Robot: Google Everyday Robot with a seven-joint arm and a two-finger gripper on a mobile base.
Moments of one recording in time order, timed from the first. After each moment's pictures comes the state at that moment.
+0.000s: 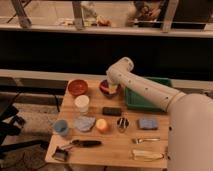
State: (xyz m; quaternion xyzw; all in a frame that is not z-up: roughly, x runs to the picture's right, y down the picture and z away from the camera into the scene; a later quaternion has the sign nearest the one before) arm 0.033 -0.056 0.913 -0.08 -0.10 -0.06 0.99
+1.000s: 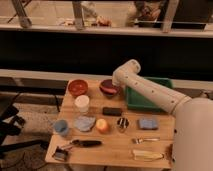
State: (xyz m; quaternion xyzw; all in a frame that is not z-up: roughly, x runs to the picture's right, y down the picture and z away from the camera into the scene) arm 0.072 -0.060 0.928 -0.06 -0.09 0.00 0.99
